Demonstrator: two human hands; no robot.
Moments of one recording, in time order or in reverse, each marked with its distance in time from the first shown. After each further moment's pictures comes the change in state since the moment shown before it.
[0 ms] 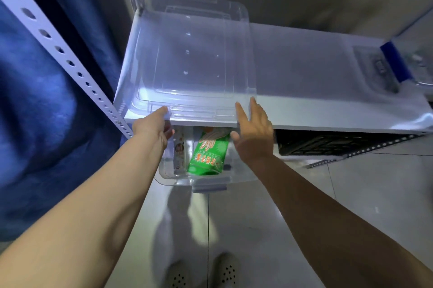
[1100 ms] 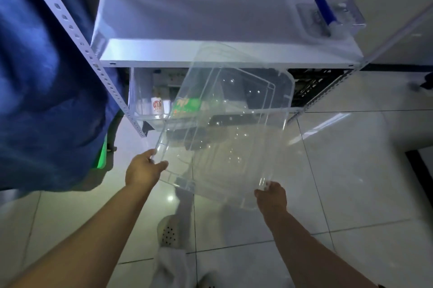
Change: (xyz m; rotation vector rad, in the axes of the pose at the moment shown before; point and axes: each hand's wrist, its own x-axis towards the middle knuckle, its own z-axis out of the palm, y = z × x) left_hand -0.141 -0.236 -0.139 0.916 -0.059 0.333; right_hand -0.351 0.126 -0.016 0.531 -0.261 1.069
